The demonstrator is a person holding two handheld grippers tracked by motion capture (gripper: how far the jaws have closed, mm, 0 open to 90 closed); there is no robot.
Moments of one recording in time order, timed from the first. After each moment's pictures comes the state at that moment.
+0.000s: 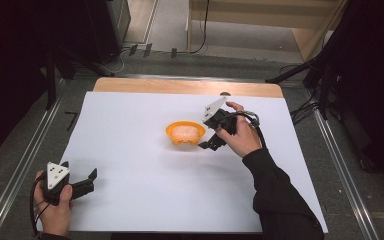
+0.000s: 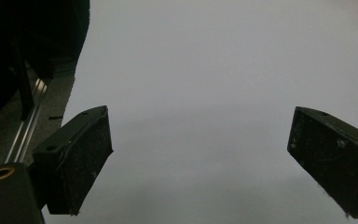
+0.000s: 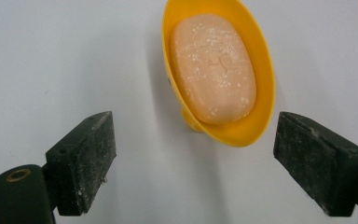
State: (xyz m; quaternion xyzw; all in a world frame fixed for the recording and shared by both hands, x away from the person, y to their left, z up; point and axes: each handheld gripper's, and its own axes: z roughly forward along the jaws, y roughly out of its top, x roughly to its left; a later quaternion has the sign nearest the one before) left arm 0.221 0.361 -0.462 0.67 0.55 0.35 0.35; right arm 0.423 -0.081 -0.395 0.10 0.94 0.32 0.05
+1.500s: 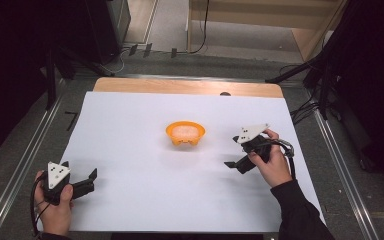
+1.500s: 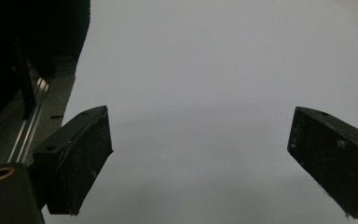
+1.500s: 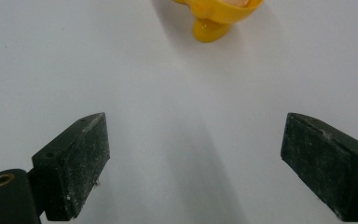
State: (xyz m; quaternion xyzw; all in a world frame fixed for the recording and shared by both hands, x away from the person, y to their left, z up) left arm 0.222 0.360 -0.463 0.67 0.55 0.35 0.35; right arm 0.360 -0.172 -0.425 0.17 0.91 0.36 0.08
